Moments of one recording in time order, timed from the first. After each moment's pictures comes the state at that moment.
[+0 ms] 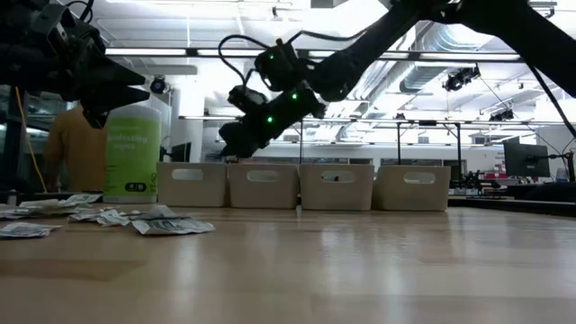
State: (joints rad) left arm -0.03 0.01 0.08 -0.13 -0.22 -0.40; right arm -0.29 2.23 1.57 0.25 0.17 -0.32
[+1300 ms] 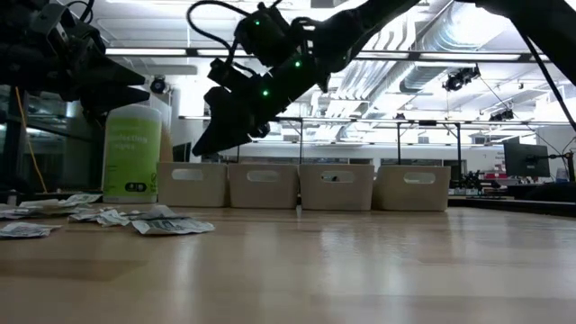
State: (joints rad) left arm -0.03 0.01 0.08 -0.13 -0.22 -0.40; right arm -0.11 2.18 1.58 0.03 0.05 -0.11
